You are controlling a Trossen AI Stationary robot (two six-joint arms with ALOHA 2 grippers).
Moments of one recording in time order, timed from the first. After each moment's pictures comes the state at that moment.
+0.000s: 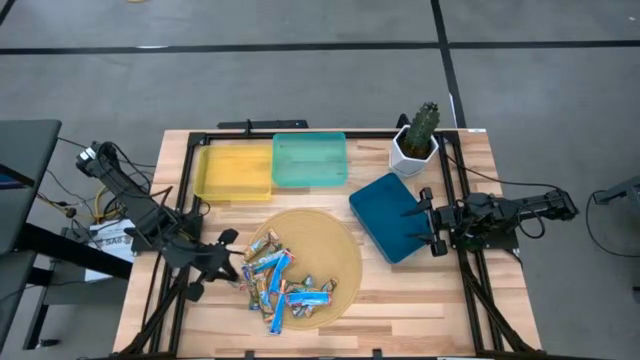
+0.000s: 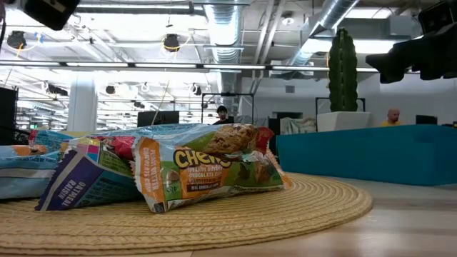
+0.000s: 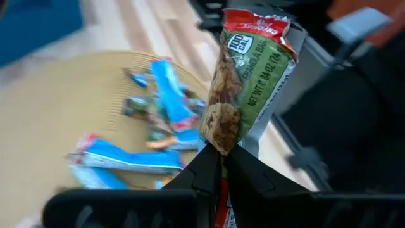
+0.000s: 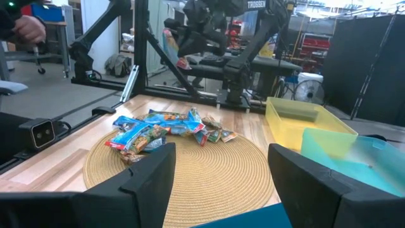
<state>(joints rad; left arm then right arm) -0.72 0.82 0.63 -0.37 -0.20 -0.29 0.17 0.03 0.01 0.00 0.00 -0.17</state>
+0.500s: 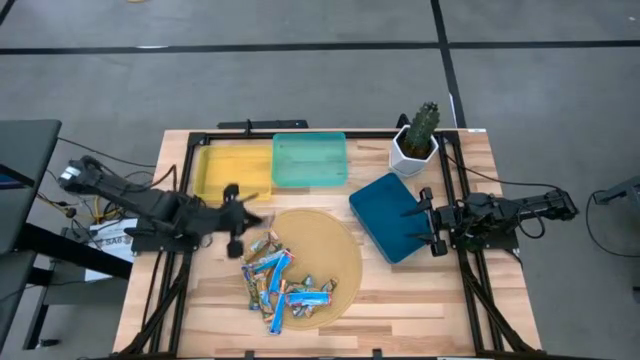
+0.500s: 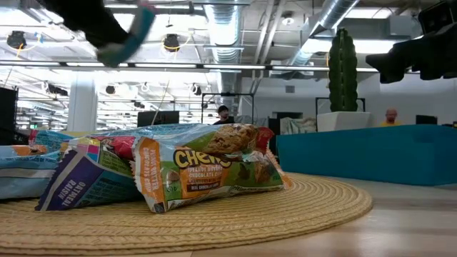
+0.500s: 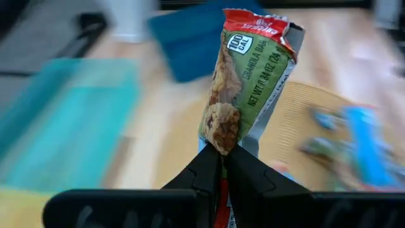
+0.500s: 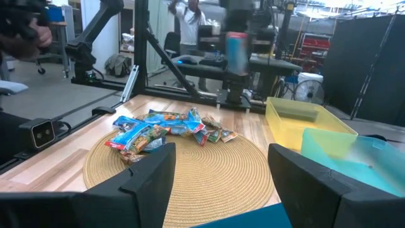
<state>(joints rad) -0.31 0.82 0.63 -0.37 -0.47 -0.22 0.17 0.03 0.01 0.00 0.00 -0.17</state>
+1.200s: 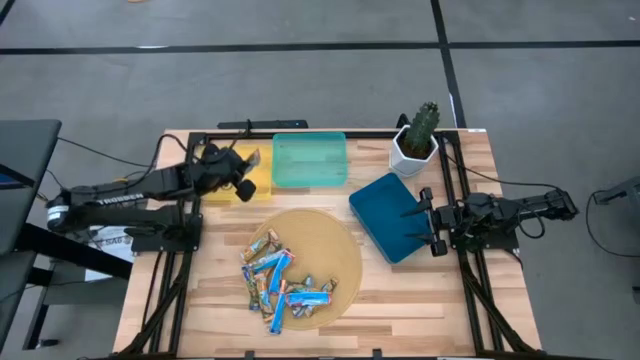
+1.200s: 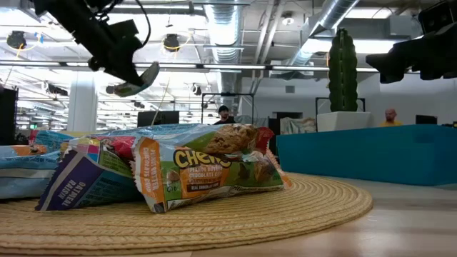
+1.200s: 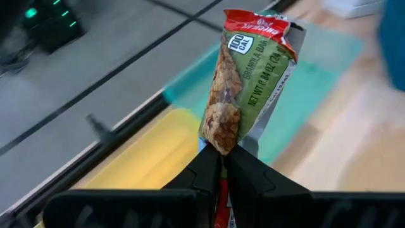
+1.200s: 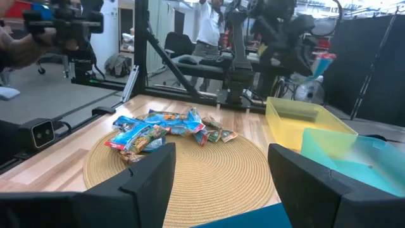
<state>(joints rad) 0.33 0.82 0.63 -0.46 -0.48 -0.18 0.17 0.03 0.01 0.00 0.00 -0.17</state>
